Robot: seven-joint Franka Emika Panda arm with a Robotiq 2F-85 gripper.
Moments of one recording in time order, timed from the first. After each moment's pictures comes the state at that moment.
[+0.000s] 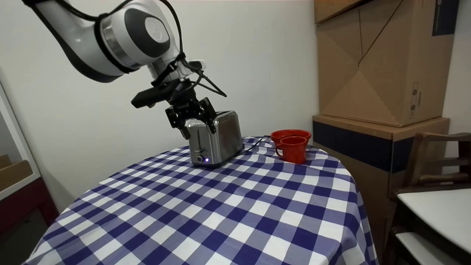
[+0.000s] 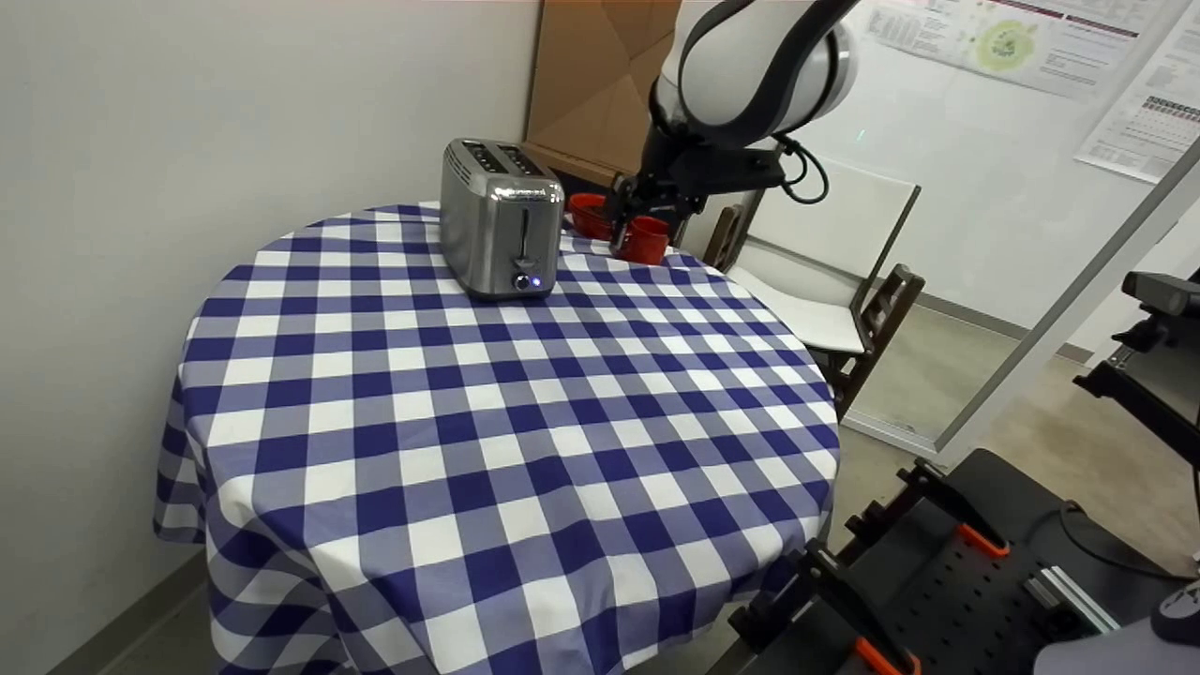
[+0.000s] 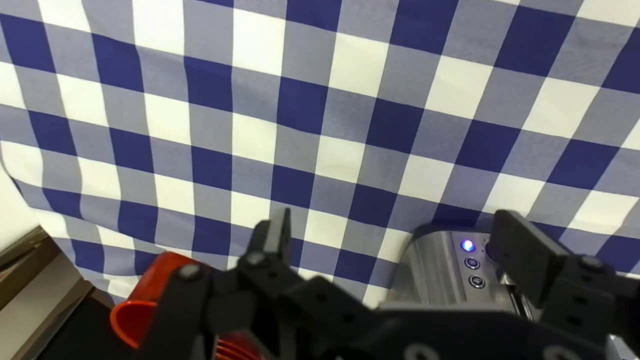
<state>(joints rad) 0.06 0.43 -0.14 -2.15 -0.26 2.81 0.27</state>
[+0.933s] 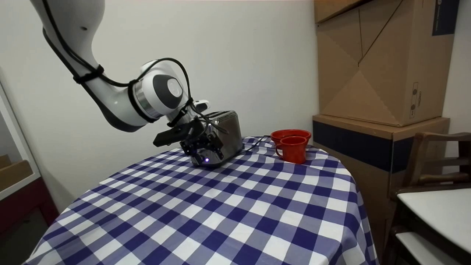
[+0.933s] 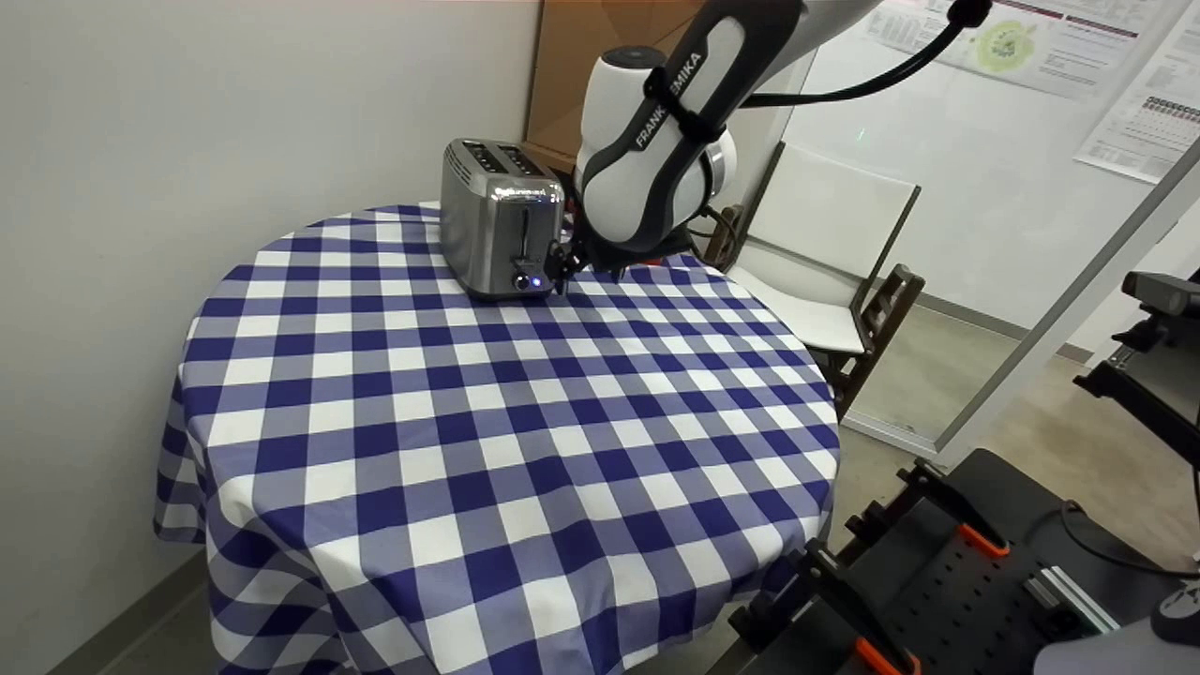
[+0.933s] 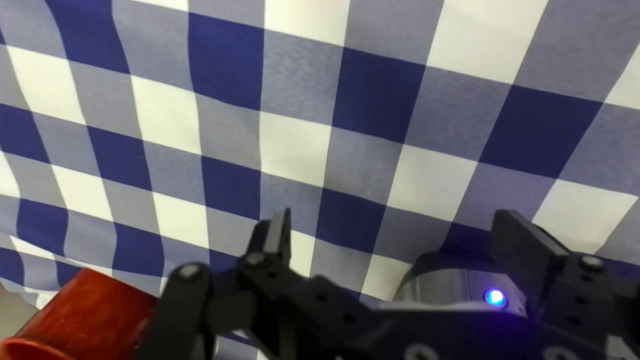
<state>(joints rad) 0.25 0.84 -0.28 -1.83 -0.23 2.88 0.40</state>
